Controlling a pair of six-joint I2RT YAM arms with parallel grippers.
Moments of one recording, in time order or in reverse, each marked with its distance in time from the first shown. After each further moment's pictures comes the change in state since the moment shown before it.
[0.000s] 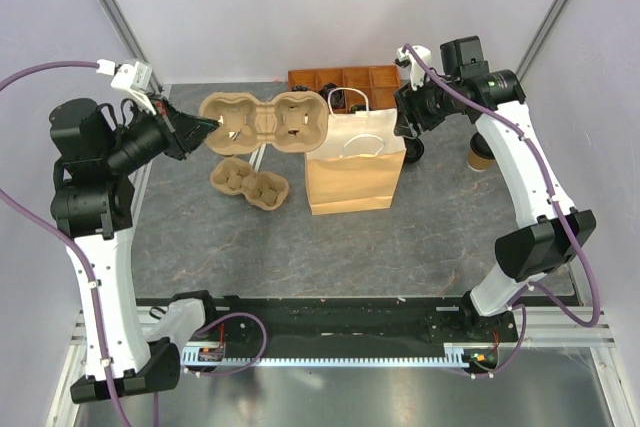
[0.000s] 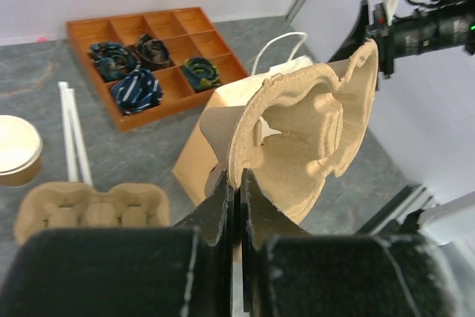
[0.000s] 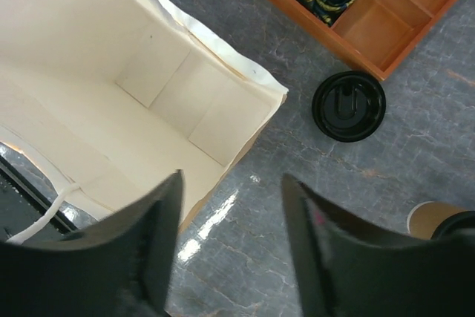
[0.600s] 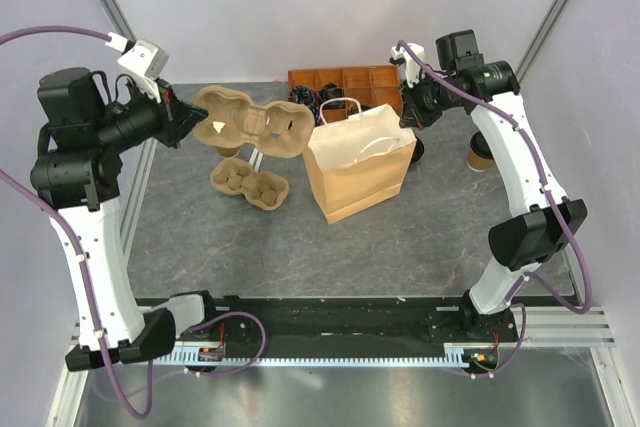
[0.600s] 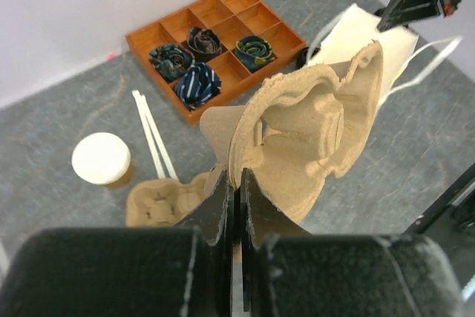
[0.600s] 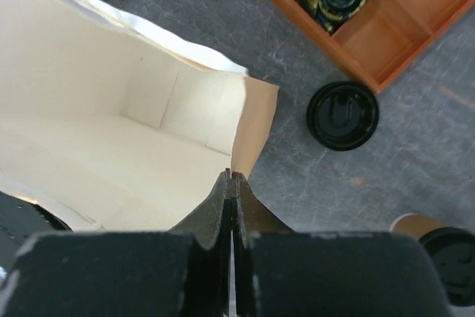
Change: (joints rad) left arm -0.005 0.182 0.306 -0.293 -0.031 0.429; right arm -0.001 0.076 0.085 -0.062 -0.021 -0.052
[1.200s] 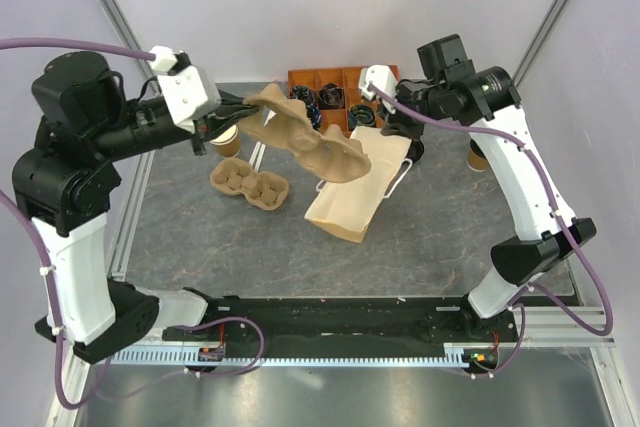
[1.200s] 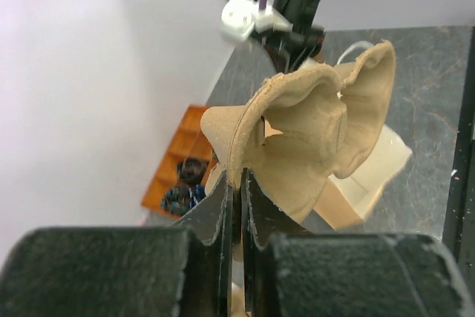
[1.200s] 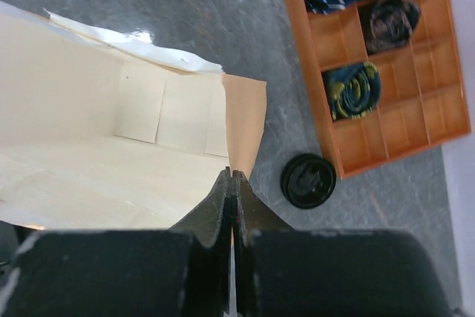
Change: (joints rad) left arm -0.500 0.129 0.438 -0.103 -0.048 0.360; right arm 0.130 -0.070 0.085 -0.126 -0.075 -0.461
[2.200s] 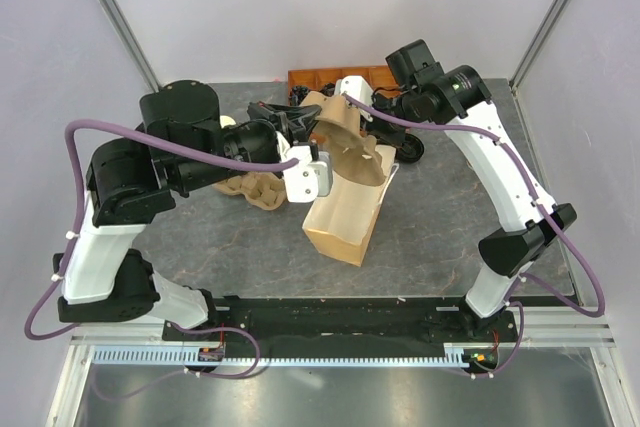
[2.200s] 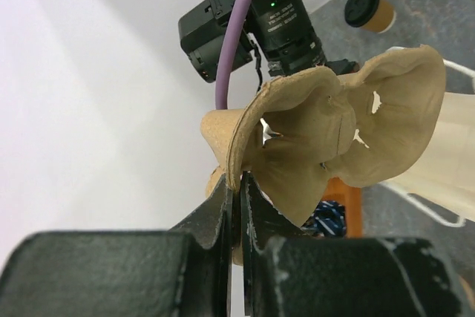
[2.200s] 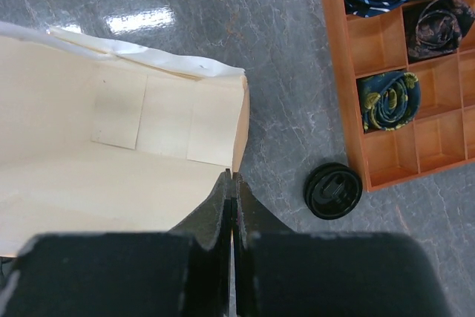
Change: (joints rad) left arm -0.779 0.120 0.043 0.048 -0.769 0.524; right arm 0.151 0.074 0.054 -0.055 0.073 0.037
